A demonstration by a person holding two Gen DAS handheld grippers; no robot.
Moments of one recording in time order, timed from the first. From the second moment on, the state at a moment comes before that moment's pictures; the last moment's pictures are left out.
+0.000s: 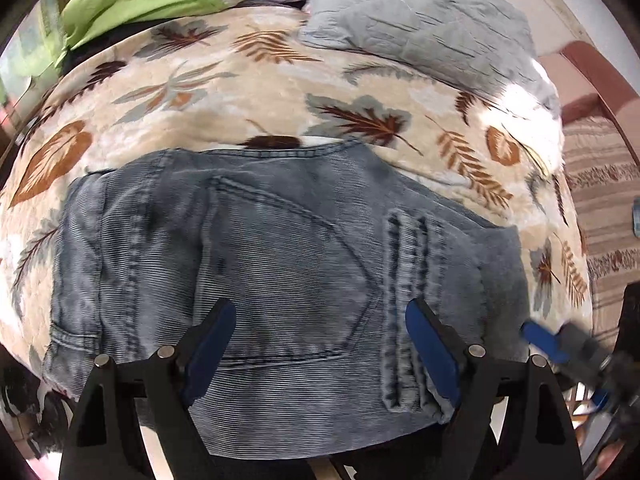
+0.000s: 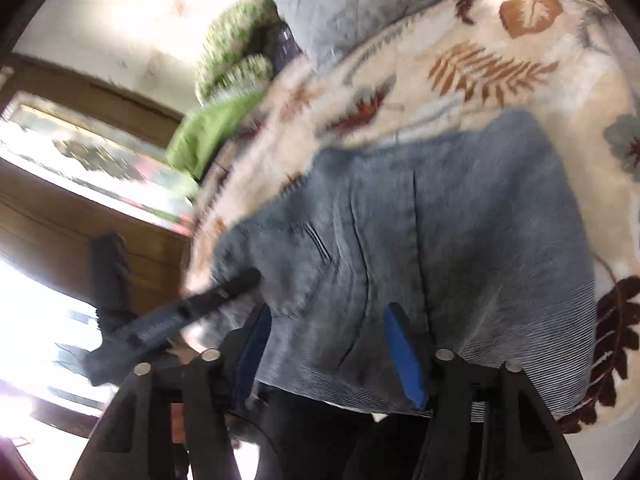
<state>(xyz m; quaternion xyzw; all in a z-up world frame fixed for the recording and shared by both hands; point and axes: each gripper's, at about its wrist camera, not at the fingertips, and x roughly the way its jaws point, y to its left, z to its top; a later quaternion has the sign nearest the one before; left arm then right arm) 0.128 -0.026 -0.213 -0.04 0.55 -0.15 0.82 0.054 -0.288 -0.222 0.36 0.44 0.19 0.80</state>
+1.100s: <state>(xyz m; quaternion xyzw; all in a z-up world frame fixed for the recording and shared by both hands) 0.188 -0.139 -0.233 0.08 0.51 -0.20 0.83 0.022 -0.361 -0.311 0.40 0.44 0.22 0.77</state>
